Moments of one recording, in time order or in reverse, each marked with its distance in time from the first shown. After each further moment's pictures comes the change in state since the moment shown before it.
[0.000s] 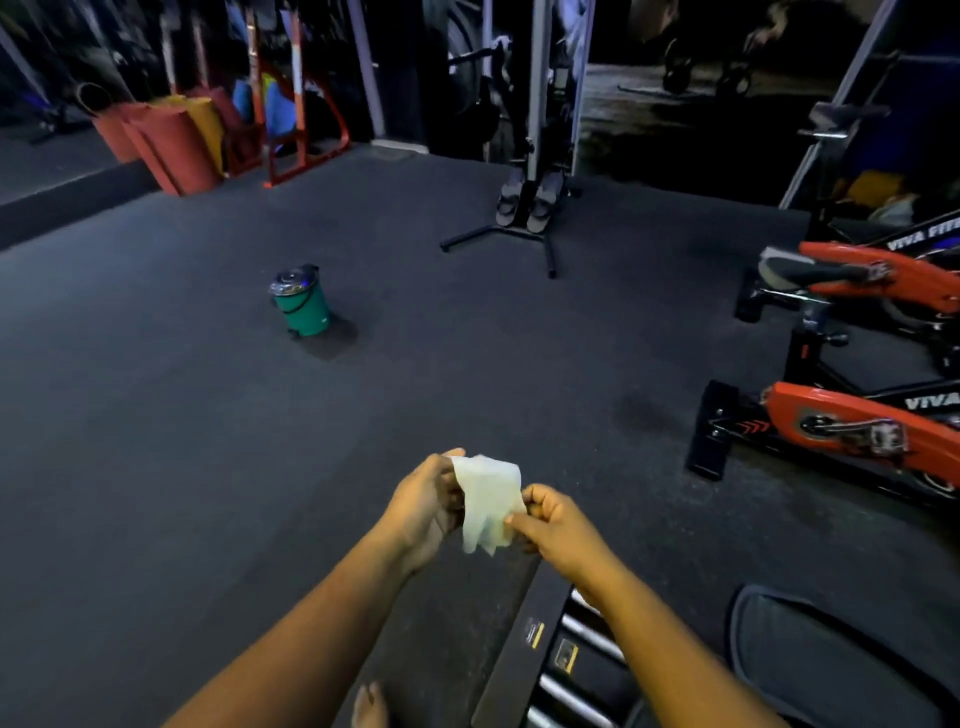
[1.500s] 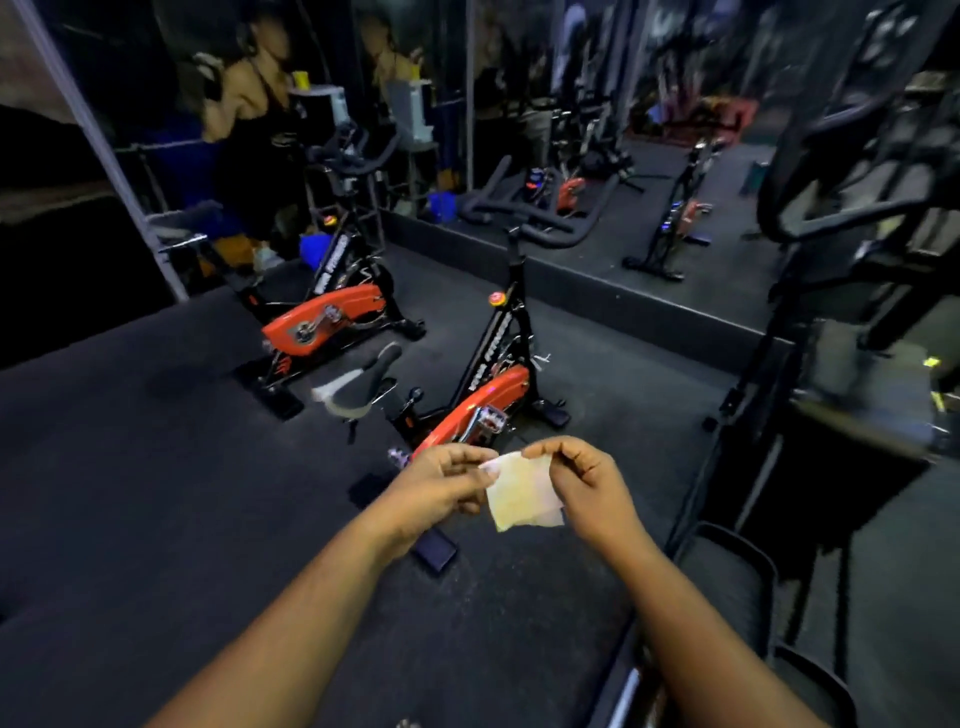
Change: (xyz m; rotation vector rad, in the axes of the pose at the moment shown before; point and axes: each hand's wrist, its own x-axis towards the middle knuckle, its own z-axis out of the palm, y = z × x) left_hand 0.472 0.172 0.512 0.867 -1.548 -0.064; right_hand 0.224 -0.136 -0.398 0.067 1.678 -0.160
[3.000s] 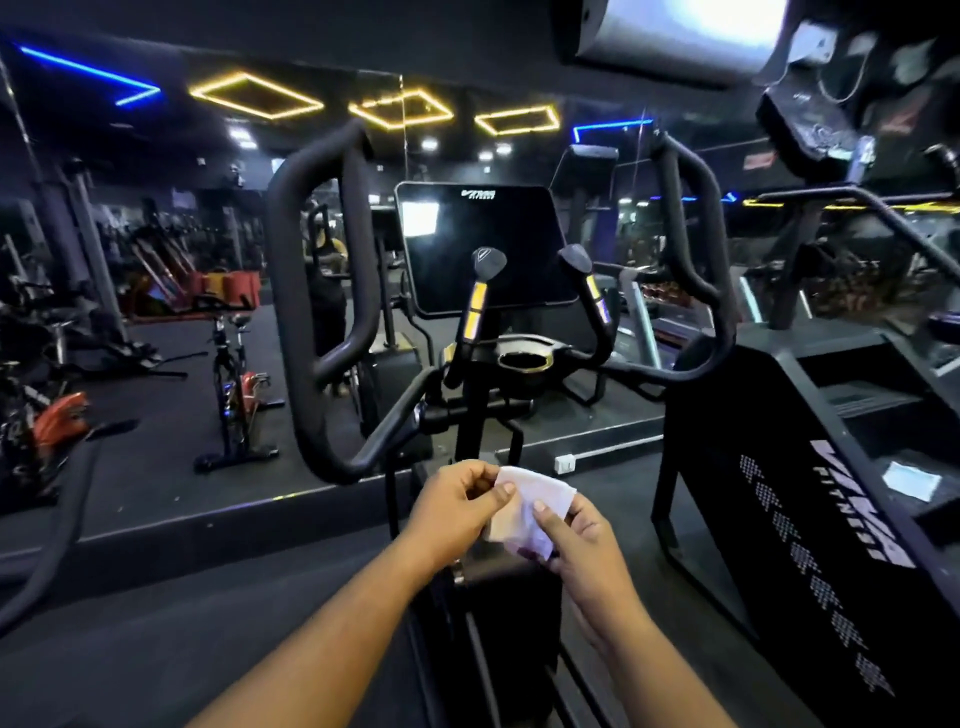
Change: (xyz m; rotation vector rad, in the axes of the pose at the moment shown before) left_hand 0.450 0.245 0.427 0.215 -0.802 0.653; right_hand 0.208 -0.006 -0.411 0.236 1.066 -0.075
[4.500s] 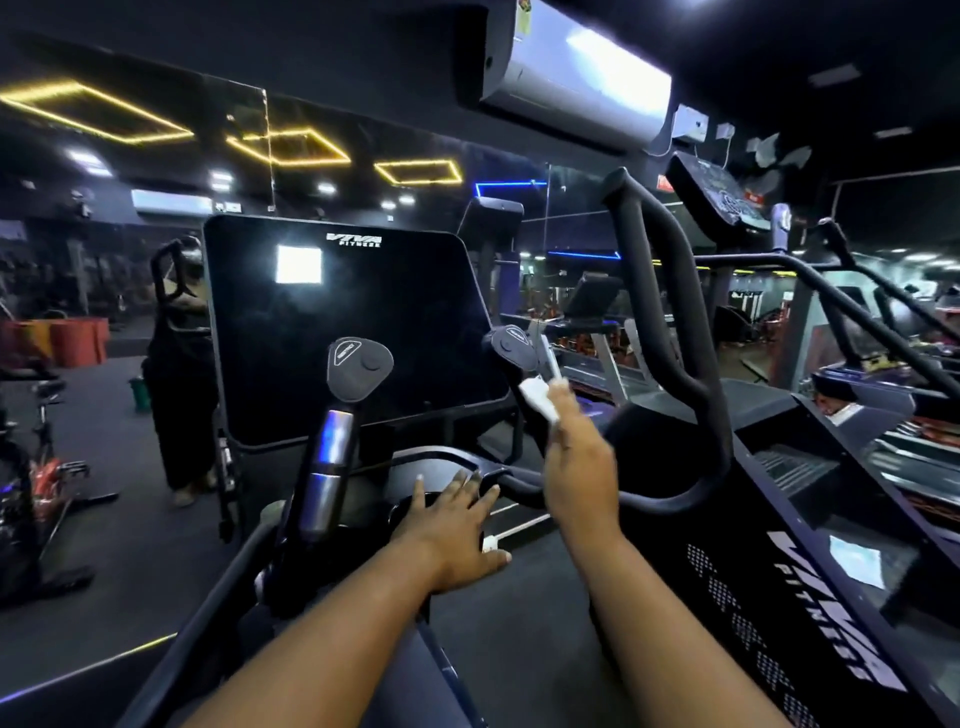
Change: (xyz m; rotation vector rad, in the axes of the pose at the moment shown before) left_hand 0.414 -0.067 0.085 1.221 -0.468 0.215; right_hand 0.421 -0.067 -0.079 -0.926 0.439 -0.800
